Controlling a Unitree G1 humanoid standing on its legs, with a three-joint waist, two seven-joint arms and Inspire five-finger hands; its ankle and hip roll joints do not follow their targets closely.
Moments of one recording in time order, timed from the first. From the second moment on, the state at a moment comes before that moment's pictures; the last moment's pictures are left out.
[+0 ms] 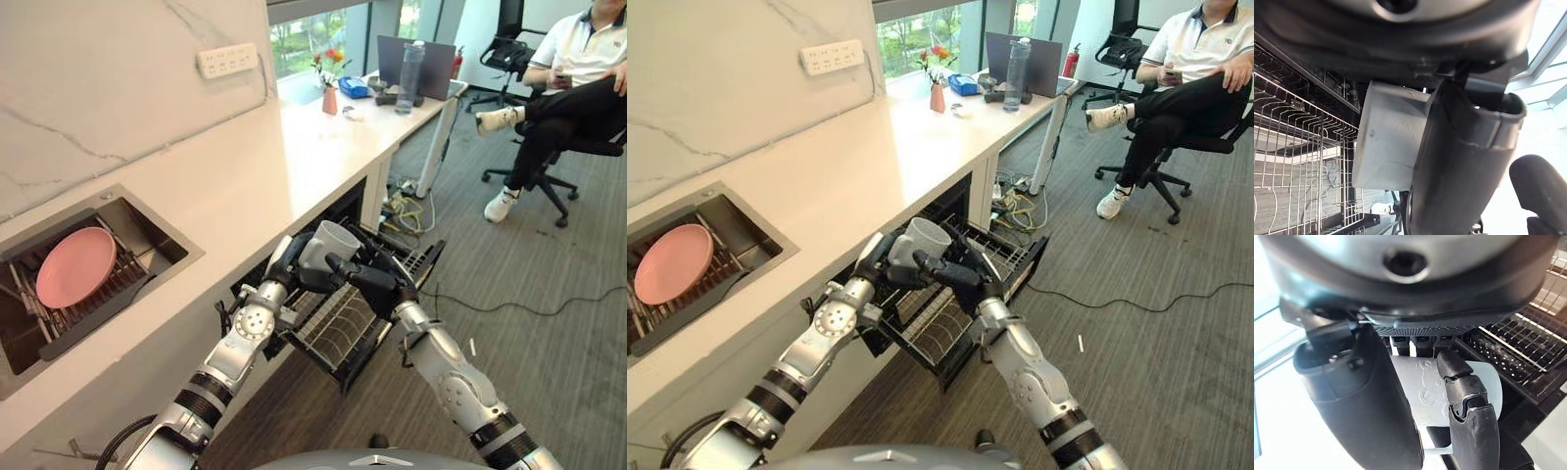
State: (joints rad) left arm -0.27 0.31 -0.44 0.28 -0.15 0.00 0.13; right arm -0.07 -0.30 0.41 0.04 0.94 -0.01 -0.06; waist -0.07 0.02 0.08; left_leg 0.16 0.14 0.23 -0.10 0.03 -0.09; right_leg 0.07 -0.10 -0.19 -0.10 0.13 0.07
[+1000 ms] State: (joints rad) left arm -0.42 0.25 -0.60 0.50 -0.09 0.06 0.24; right arm -0.14 -0.23 0.48 0.20 1.03 -0.07 -0.25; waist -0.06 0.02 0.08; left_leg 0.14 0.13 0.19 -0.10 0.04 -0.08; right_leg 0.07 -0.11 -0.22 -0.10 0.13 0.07
